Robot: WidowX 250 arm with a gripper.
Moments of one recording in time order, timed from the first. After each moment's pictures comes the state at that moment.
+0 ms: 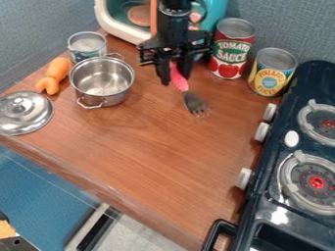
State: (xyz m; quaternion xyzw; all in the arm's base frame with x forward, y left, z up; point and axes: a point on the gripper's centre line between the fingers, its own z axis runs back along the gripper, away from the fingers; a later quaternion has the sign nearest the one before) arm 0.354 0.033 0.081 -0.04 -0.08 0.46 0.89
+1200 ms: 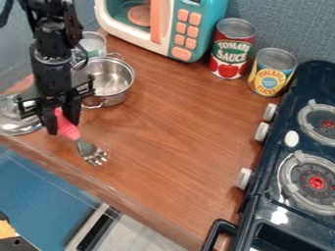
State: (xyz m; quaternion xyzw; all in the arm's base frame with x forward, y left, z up) arm 0.222 0.120 0.032 0.05 -0.02 0.59 0.80
